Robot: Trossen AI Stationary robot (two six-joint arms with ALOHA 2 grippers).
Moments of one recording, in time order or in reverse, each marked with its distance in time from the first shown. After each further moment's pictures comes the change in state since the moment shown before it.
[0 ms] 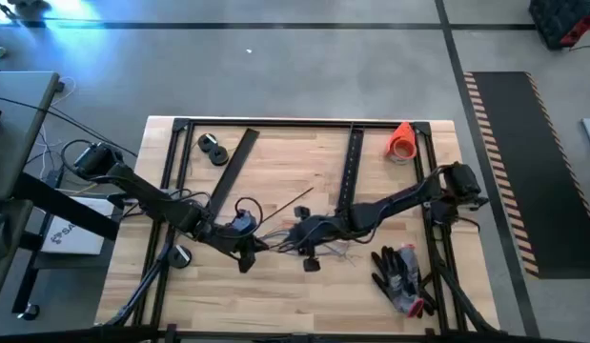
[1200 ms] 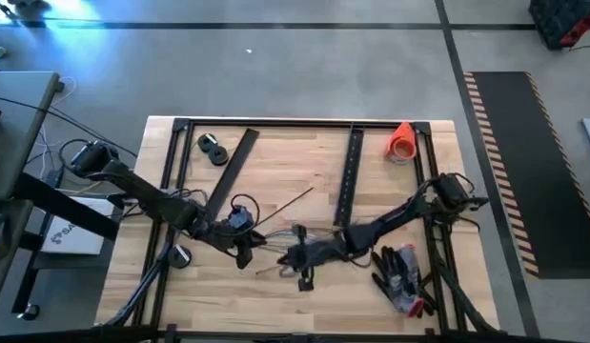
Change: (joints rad) left arm -0.009 -0.082 0.000 -0.088 -0.086 0.079; right arm 0.151 0.119 0.000 0.201 0.230 0.088
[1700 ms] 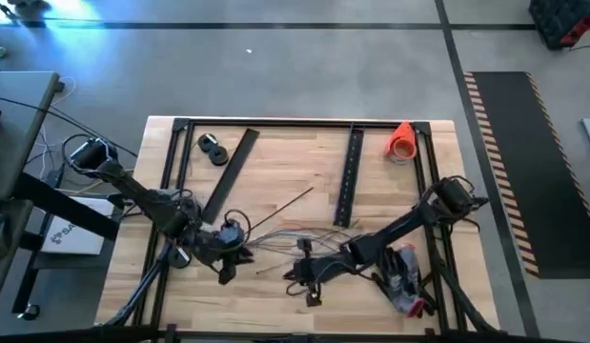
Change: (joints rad) left arm -0.160 0.000 0.000 -0.077 0.083 -0.056; right arm 0.006 0.004 0.023 -0.035 -0.170 0.069
